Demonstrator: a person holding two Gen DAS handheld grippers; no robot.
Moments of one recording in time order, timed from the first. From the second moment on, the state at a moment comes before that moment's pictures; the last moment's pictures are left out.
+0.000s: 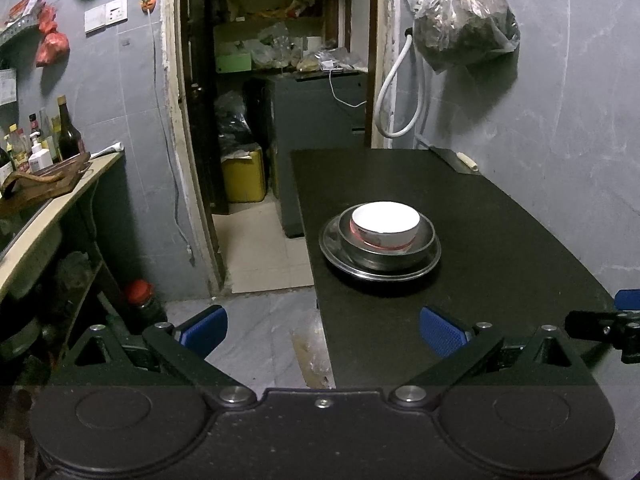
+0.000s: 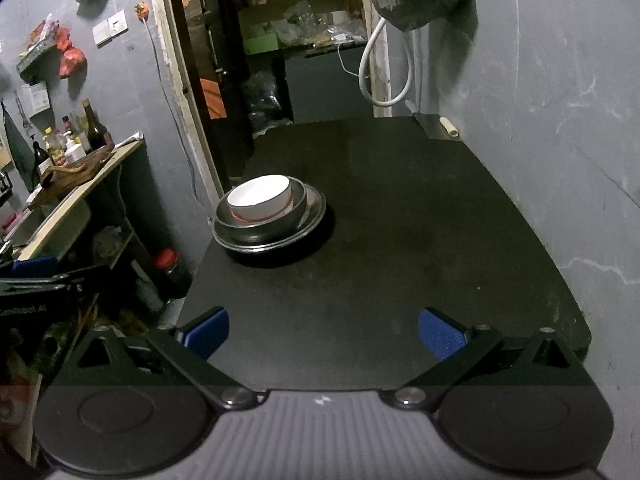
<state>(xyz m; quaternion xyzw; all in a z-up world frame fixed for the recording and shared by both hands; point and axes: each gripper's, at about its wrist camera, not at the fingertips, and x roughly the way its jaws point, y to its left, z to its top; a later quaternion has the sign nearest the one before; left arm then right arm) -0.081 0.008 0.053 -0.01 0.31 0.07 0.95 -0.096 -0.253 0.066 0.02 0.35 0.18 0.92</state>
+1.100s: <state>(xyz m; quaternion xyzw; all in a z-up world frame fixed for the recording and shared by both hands) -0.088 0.007 0.050 0.00 0.29 0.07 0.95 -0.095 -0.250 0.067 0.02 0.34 0.18 0.92</state>
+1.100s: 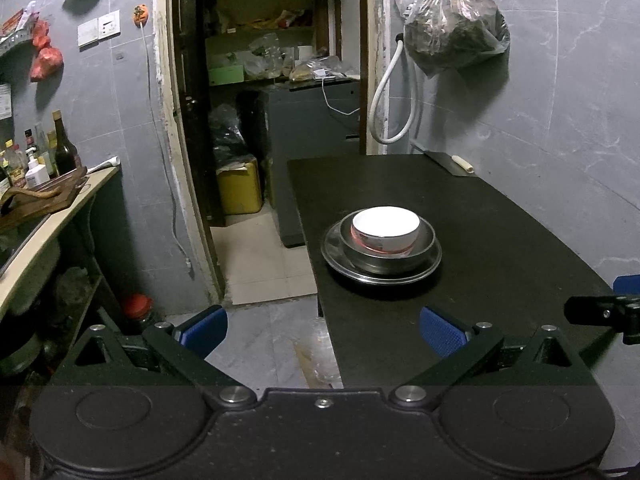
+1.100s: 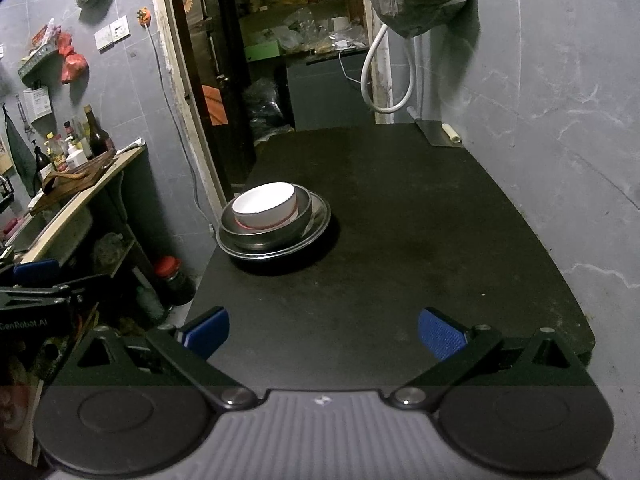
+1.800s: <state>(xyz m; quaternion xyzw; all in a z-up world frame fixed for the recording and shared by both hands) -0.086 0.007 0.048 0.01 0.30 0.06 0.95 -0.093 -0.249 0.064 0.02 0.35 0.18 0.92</state>
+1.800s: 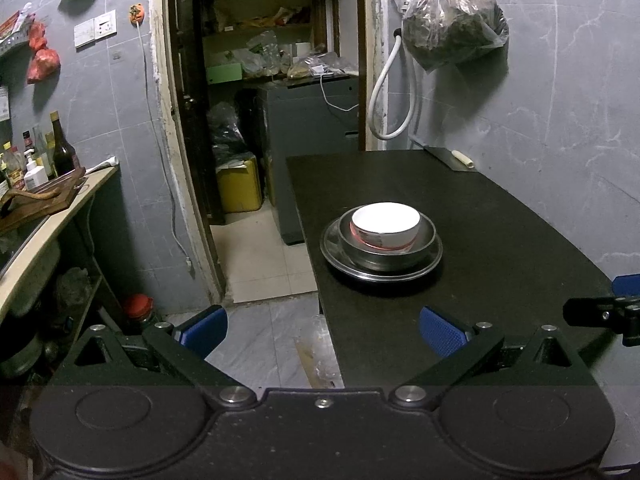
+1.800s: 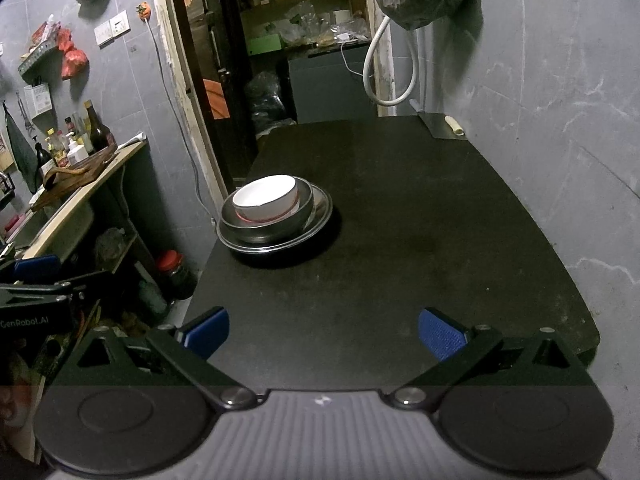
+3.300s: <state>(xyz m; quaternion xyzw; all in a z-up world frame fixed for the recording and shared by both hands) -0.081 0.007 0.046 0.01 0.30 0.06 0.95 -0.081 -0.251 0.053 0.03 0.36 0.18 0.91</state>
